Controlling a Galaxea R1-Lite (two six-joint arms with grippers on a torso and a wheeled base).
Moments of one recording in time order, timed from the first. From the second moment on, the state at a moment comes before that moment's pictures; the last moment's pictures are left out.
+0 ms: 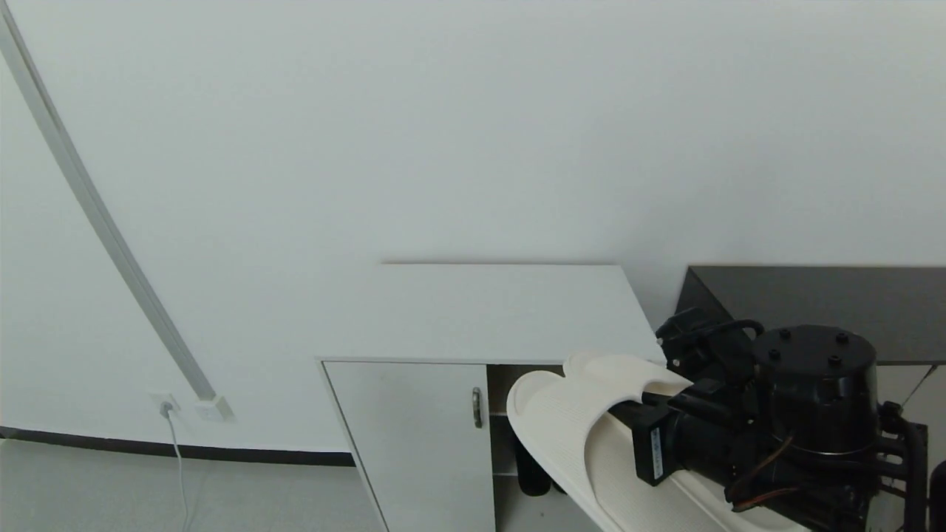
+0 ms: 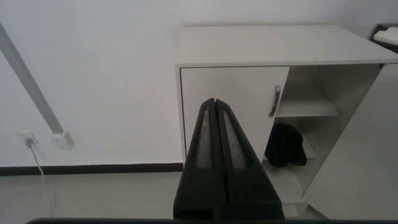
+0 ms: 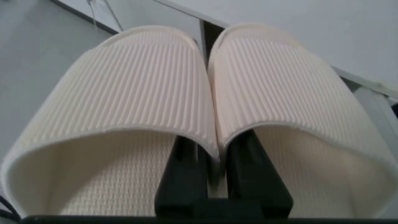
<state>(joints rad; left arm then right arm) 0.00 0.00 0.00 0.00 -0.02 0.00 0.81 1.62 -0.56 -0.71 -0.17 0.17</state>
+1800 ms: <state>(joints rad) 0.00 0.00 0.00 0.00 -0.02 0.00 0.84 1.64 -0.54 -0.74 -0.17 0.14</state>
